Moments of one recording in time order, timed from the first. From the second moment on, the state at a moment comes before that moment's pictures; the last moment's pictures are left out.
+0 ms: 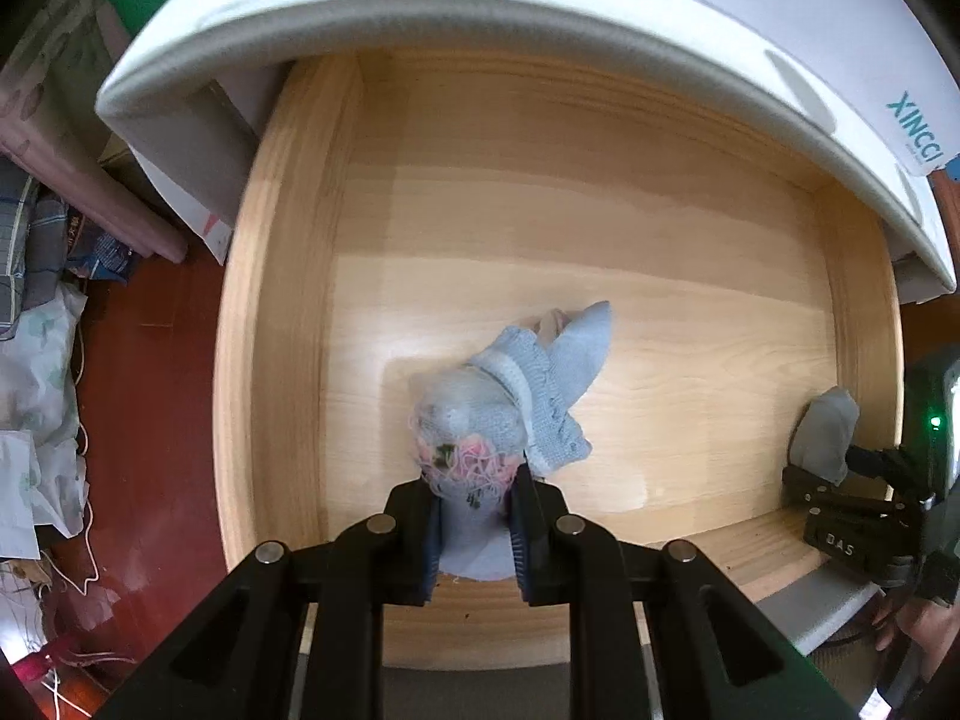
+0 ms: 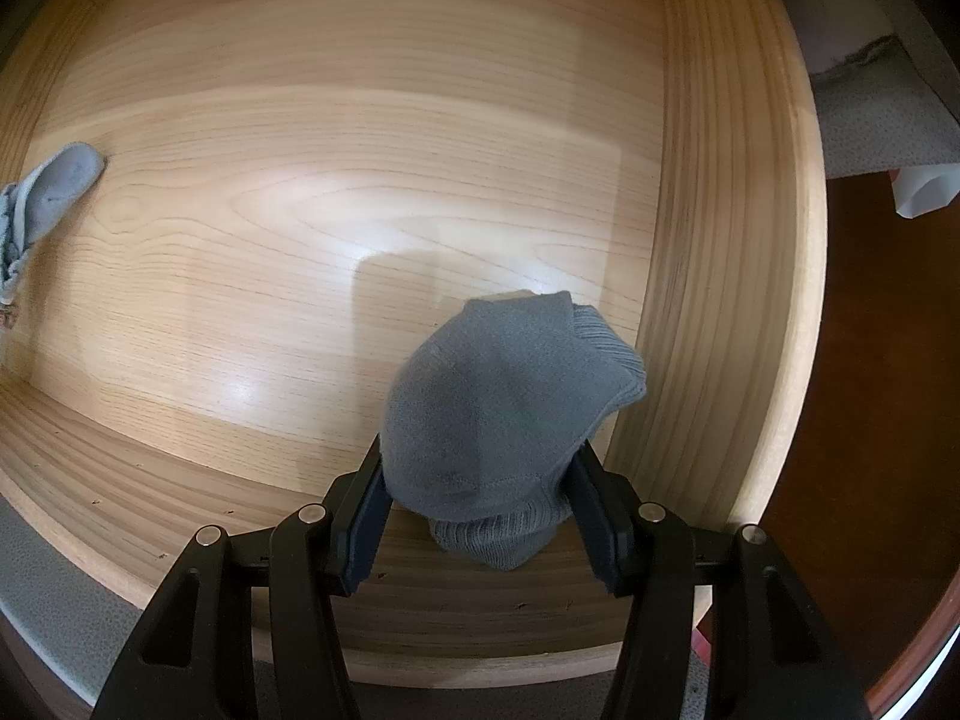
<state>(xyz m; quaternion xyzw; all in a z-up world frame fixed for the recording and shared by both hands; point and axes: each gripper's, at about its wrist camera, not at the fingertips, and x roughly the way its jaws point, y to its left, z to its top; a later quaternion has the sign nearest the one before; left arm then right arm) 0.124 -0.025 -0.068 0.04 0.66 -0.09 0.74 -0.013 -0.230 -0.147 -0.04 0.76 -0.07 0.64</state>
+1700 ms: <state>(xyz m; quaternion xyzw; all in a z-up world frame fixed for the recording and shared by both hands) 0.159 -0.042 0.217 0.07 0.43 -0.12 0.89 -0.013 -0.229 -0.146 -0.04 0.76 -0.07 0.64</state>
